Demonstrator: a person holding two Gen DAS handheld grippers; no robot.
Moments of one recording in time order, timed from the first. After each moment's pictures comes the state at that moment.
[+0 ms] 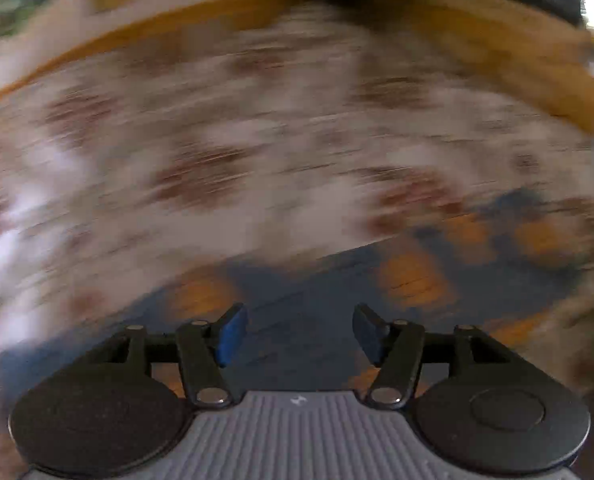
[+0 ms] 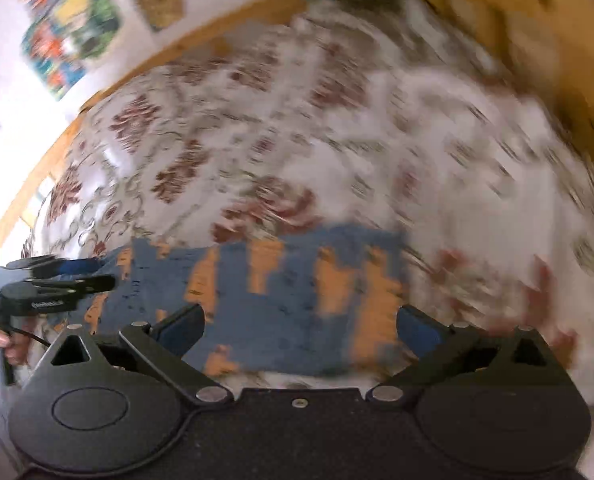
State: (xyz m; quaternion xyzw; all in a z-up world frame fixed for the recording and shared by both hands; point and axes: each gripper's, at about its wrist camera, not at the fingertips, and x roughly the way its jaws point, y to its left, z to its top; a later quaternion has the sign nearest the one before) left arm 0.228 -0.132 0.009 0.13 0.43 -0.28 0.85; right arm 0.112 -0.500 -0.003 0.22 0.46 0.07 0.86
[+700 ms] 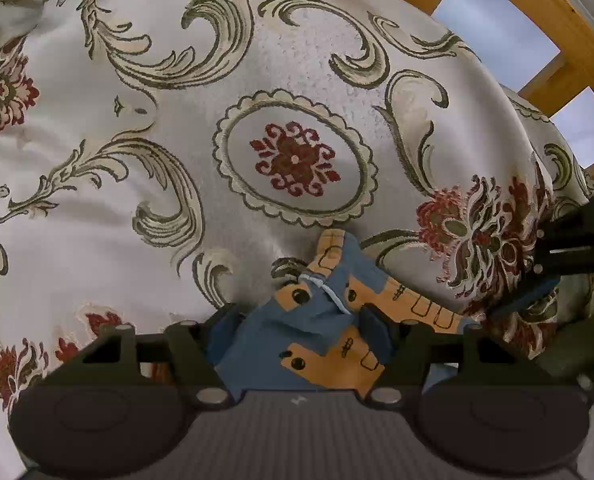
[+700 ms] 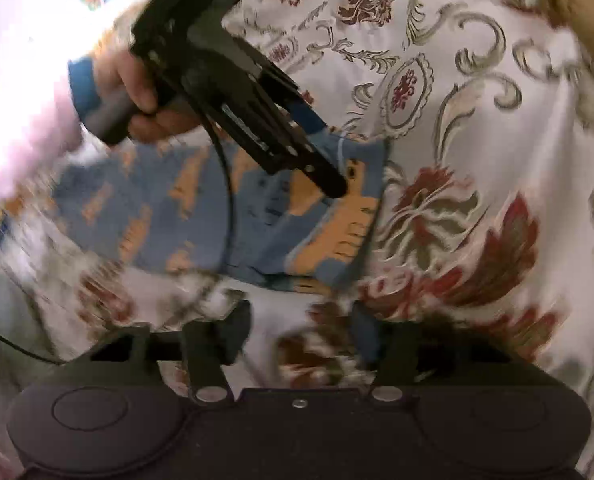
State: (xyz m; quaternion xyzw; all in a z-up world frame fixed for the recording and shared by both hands) left arm 0.287 -0.420 -0.073 0.27 0.53 -0.55 0.58; right arm 0.105 -0.508 -0.037 0.11 0.53 0.17 0.82
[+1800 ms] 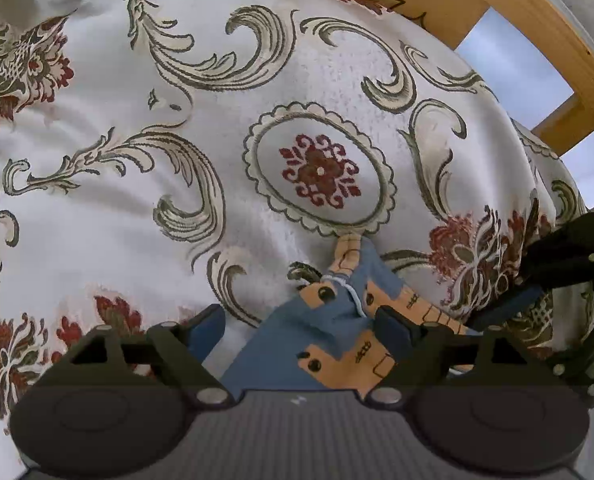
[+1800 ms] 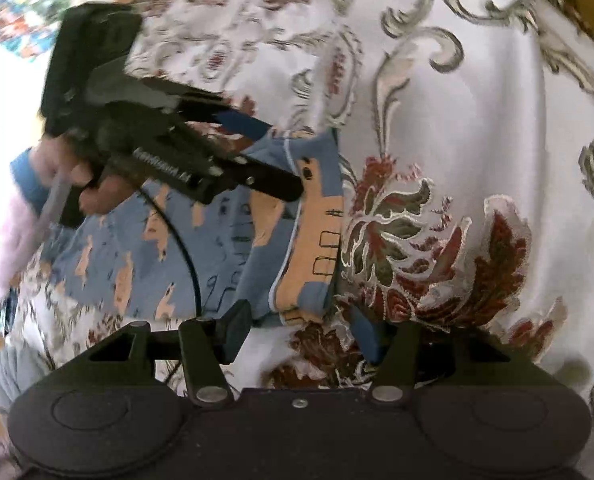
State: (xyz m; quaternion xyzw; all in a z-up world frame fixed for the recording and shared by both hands) left arm 0.297 -0.413 -0.068 0.22 0.54 -0.53 0.62; right arm 0.141 -0.530 -0.059 0.25 0.57 0.11 0.77
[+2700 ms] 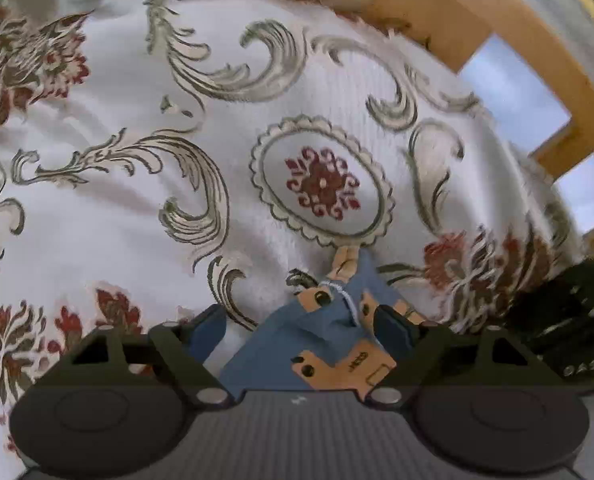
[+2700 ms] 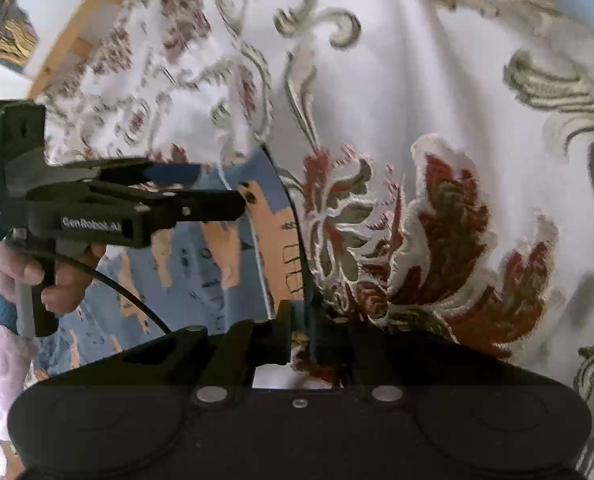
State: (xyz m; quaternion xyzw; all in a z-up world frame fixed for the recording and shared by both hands) left arm 0.298 -0.399 -0.067 0.16 0.54 -0.52 0.64; right arm 0.135 -0.527 -0.064 0.35 0.55 -0.03 0.76
